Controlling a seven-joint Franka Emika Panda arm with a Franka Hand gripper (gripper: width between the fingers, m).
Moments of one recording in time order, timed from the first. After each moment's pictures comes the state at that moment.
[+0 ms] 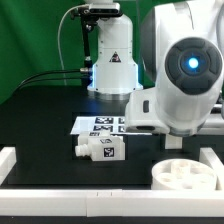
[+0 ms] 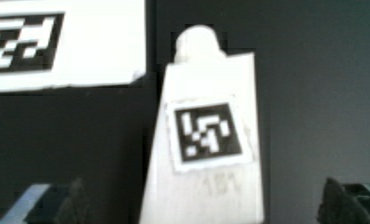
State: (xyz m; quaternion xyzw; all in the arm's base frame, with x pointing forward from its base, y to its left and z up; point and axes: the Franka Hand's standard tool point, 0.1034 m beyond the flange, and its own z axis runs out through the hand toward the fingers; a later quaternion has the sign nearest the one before) arm 0.451 0.109 0.022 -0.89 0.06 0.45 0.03
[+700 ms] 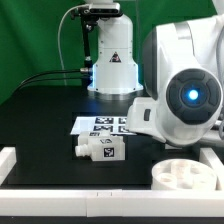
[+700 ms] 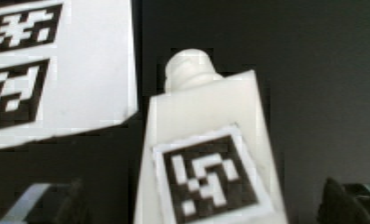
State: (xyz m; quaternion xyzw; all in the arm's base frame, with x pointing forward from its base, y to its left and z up) arm 0.430 0.108 0.003 -0.87 0.12 0.48 0.00
